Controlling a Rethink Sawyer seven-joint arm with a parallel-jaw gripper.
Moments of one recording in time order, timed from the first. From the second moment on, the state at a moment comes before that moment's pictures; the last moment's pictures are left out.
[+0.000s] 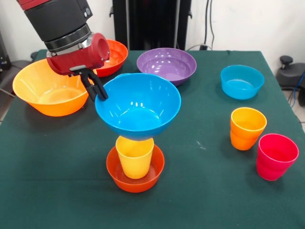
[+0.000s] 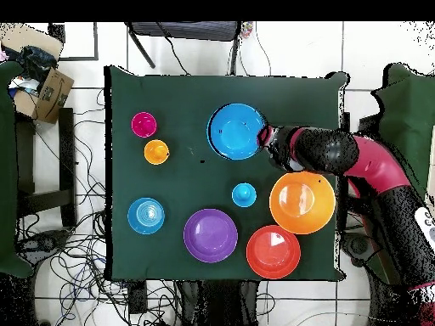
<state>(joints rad) -1.03 -0.49 0.84 1.56 -0.43 0.77 1.84</state>
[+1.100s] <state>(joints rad) -1.01 -0.46 0.84 1.53 -0.44 0.77 1.84</state>
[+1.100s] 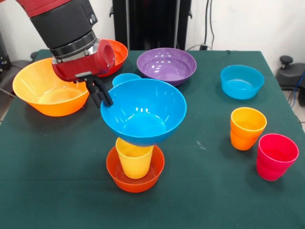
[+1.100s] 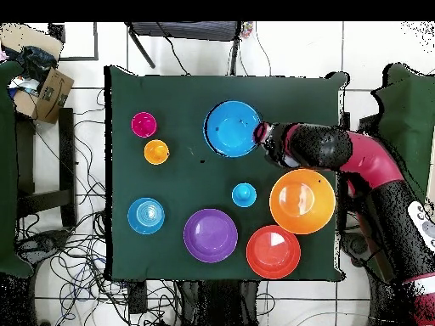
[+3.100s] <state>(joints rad) -0.99 -0.45 0.85 1.47 -0.45 0.77 1.84</state>
